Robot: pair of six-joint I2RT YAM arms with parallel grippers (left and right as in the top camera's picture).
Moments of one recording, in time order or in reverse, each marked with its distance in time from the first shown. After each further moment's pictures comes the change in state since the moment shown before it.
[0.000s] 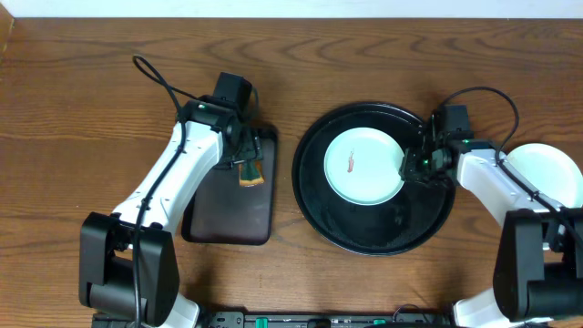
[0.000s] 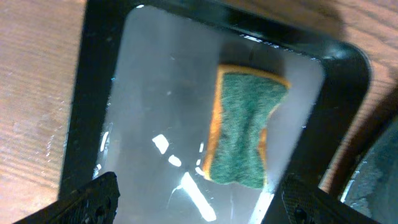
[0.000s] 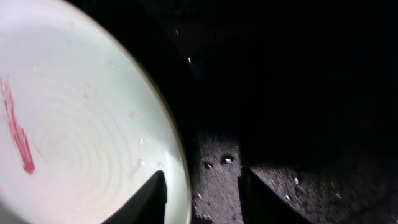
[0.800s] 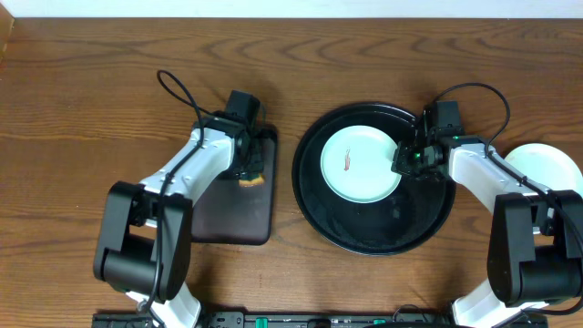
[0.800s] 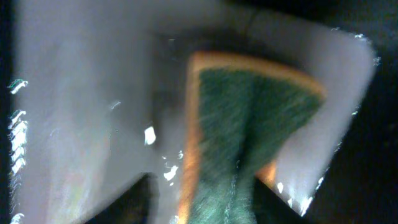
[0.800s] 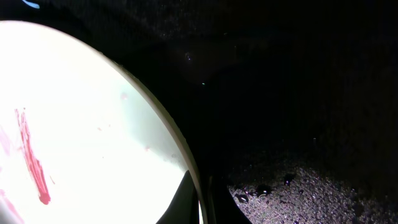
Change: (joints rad) left arm -0.010 0.120 -0.137 0.230 0.062 0.008; right arm 0.023 0.077 0.023 0.094 -0.034 0.050
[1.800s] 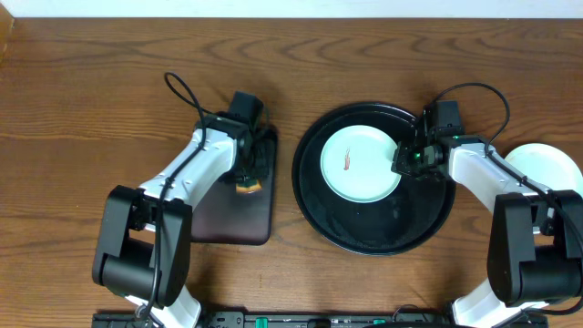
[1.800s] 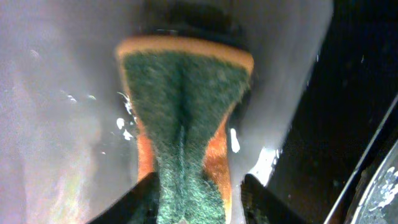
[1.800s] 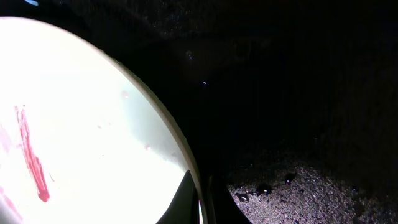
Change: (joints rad) left arm -0.024 -0.026 0.006 -0.084 0.091 0.030; right arm 0.000 0.000 0.003 -0.012 -0.001 -0.004
